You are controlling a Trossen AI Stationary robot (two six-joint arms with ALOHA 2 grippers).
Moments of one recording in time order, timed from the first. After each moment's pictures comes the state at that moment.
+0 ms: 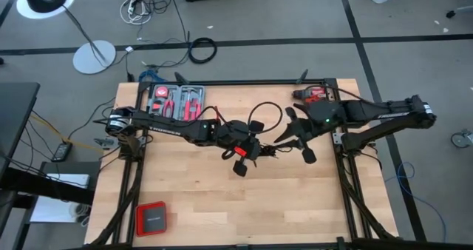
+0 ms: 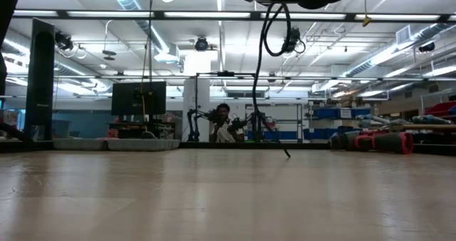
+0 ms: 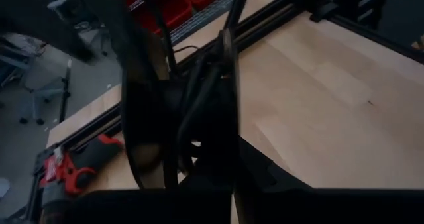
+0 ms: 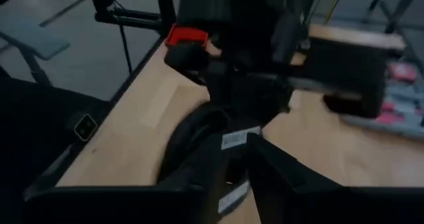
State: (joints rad) left arm -0.09 1.80 1.47 -0.12 0.07 0.51; right arm 0.11 1.01 1.05 -0.50 -0.12 -0.09
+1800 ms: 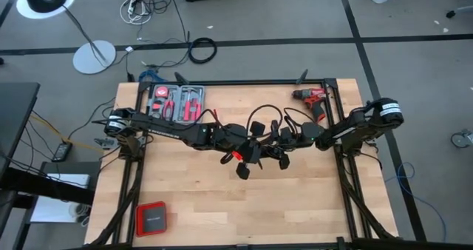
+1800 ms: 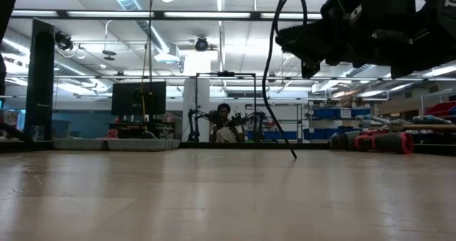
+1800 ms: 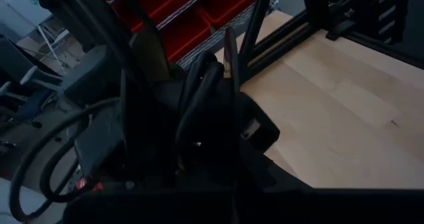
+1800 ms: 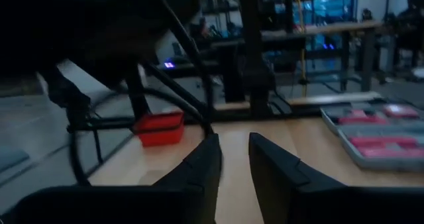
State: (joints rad) left arm -0.13 1.79 1.47 -0.02 -0.01 0.55; right arm 0.02 1.52 0.31 1.31 -0.13 0.13
